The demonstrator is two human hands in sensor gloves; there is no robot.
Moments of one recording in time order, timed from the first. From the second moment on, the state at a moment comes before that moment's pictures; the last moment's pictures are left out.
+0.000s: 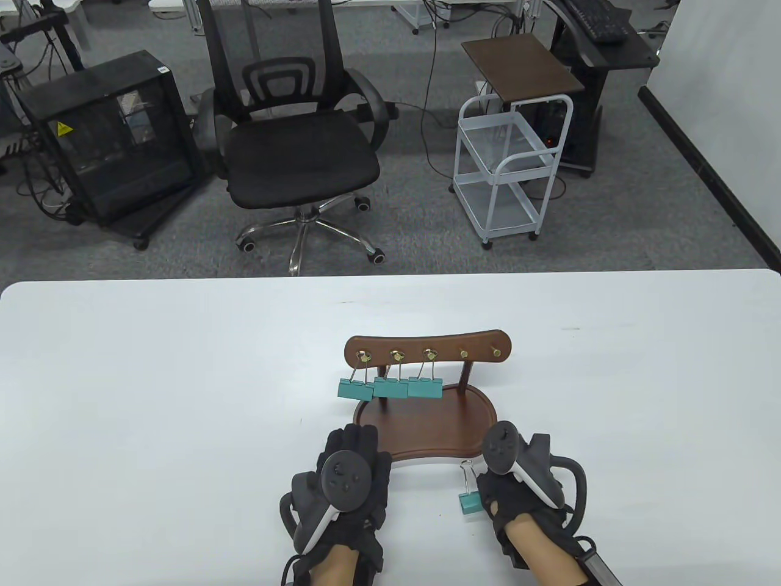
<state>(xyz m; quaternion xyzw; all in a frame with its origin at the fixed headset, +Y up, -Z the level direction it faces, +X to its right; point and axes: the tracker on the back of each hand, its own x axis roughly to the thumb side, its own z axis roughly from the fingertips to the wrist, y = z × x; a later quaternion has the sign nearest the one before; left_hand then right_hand) -0.107 -0.720 -0.270 0.00 0.00 0.23 0.97 0.160 -0.738 -0.308 -0.07 0.09 0.99 0.08</state>
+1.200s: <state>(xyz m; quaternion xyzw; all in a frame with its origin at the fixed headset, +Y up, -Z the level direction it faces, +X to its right) -0.108 -0.719 -0.270 0.00 0.00 0.25 0.97 0.143 -0.716 -0.342 0.00 -0.09 0.90 0.42</state>
